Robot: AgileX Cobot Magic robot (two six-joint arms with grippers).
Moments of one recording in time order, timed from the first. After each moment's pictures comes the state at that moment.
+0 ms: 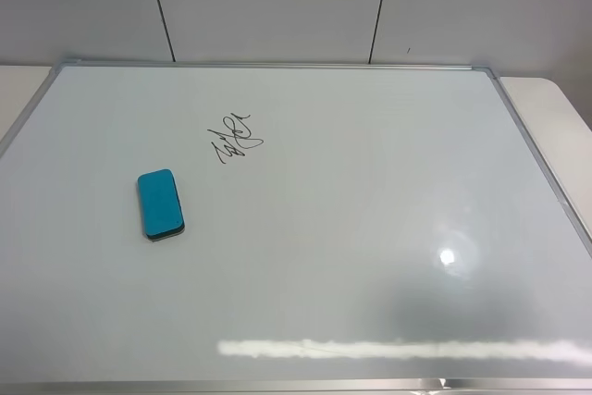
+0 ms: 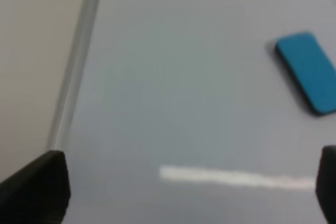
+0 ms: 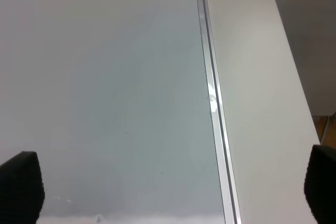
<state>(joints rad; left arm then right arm) -0.01 0.15 -0.53 0.08 1.07 -0.12 0.04 0.00 -0.51 -0.07 1.08 -0.06</state>
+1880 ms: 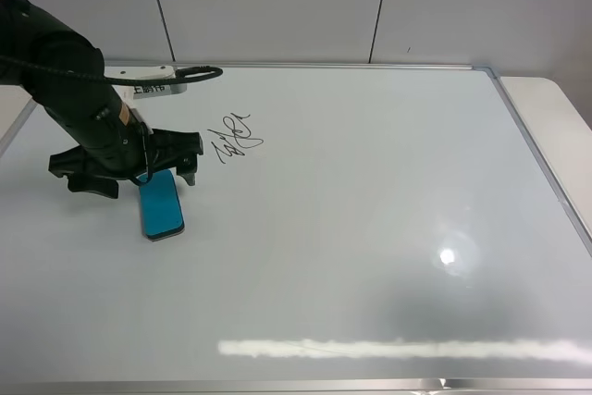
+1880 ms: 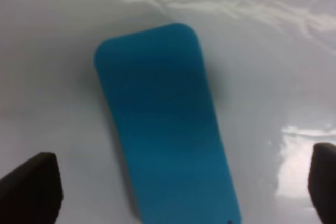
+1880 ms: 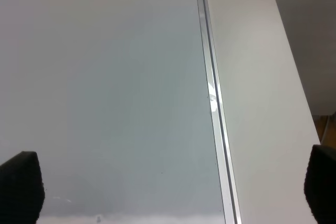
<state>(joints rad) -0.48 1.69 -0.87 0.21 0.50 -0.84 0.04 0.00 -0.51 -0.07 1.08 -0.06</state>
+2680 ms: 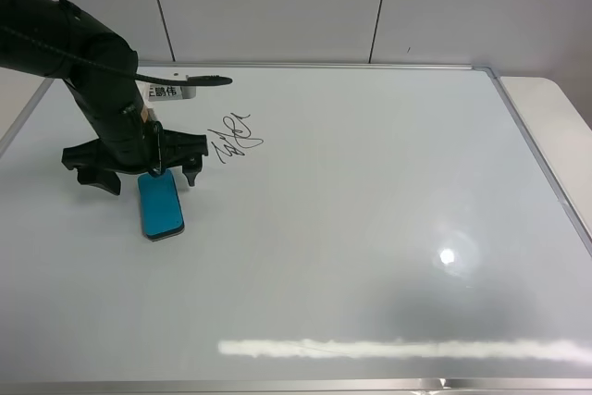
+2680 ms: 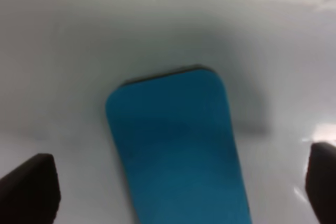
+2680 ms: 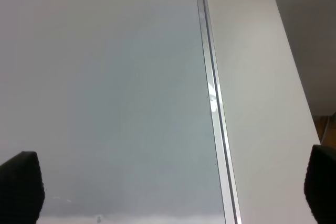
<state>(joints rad) -0.45 1.84 -0.99 0.26 0.58 -0.86 0.04 0.00 -0.51 -0.07 1.08 -0.06</state>
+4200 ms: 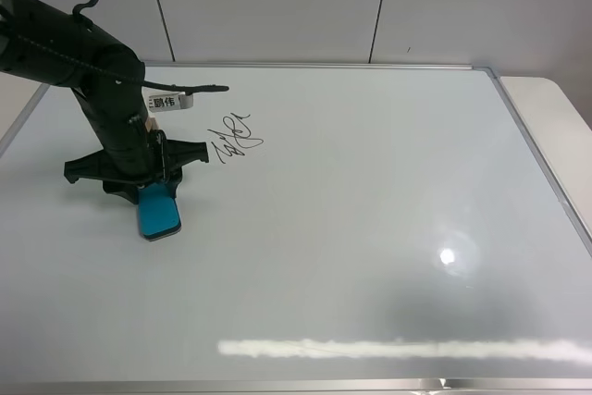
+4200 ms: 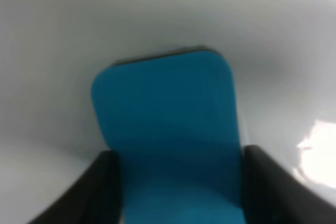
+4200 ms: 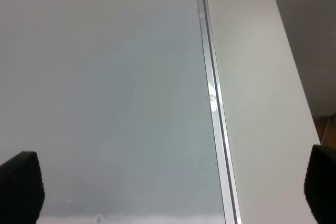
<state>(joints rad) -0.45 1.87 -0.99 0.24 0.58 -0.92 0.04 0.00 -0.51 -0.07 1.08 -0.06</state>
